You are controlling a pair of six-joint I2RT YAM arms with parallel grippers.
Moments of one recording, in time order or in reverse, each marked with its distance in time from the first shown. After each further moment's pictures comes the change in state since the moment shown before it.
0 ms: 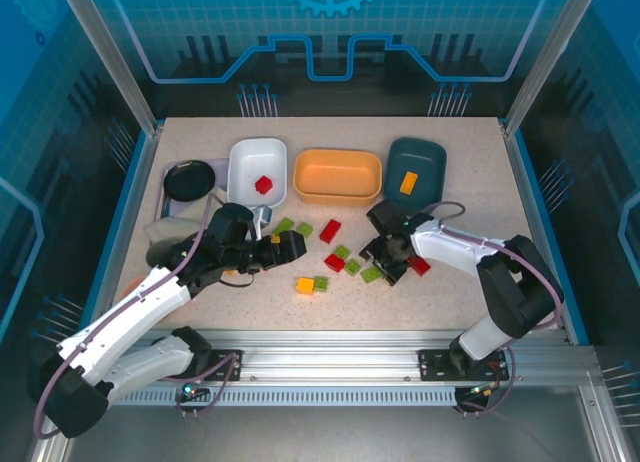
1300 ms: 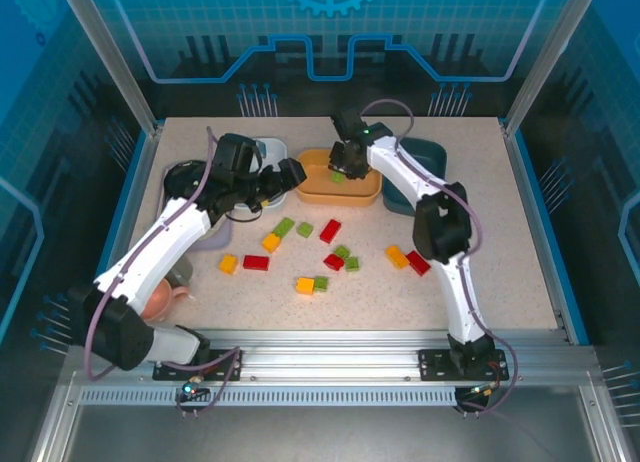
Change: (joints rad) left arm 0.204 0.432 0.494 -0.049 -0.047 0.013; right arm -0.102 0.822 1.376 -0.303 0.122 -0.591
